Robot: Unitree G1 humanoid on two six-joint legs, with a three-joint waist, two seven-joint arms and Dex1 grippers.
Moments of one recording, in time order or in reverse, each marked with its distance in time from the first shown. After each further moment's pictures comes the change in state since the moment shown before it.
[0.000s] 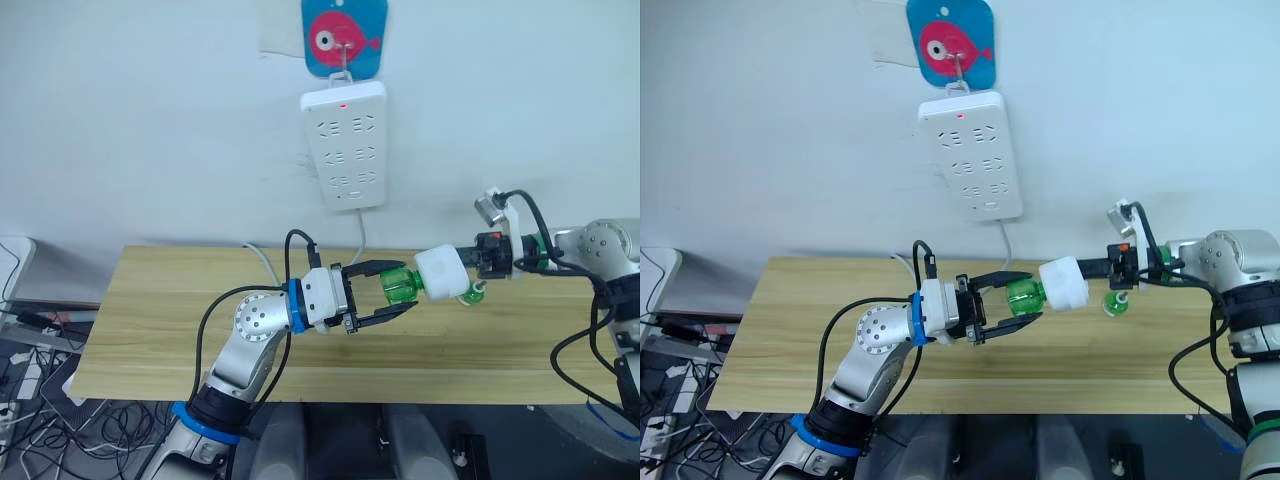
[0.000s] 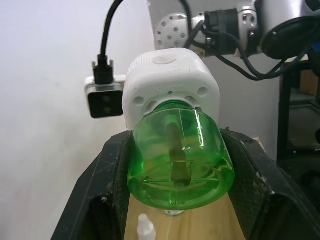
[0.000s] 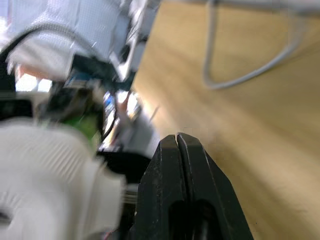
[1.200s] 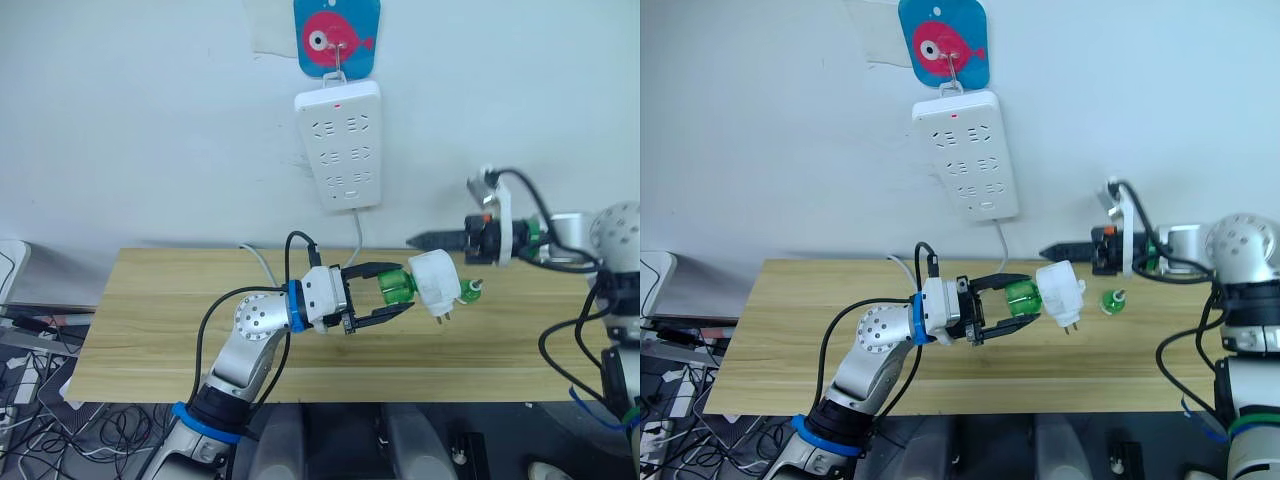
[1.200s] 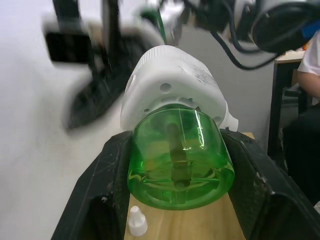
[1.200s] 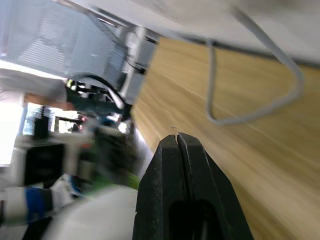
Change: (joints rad) left arm -0.001 -0.019 0.004 0.032 0.001 0.012 -0.027; right arm -0.015 0.082 -0.136 0.001 0.189 0.082 -0.423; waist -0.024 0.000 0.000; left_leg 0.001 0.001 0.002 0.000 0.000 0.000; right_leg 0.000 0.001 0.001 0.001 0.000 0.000
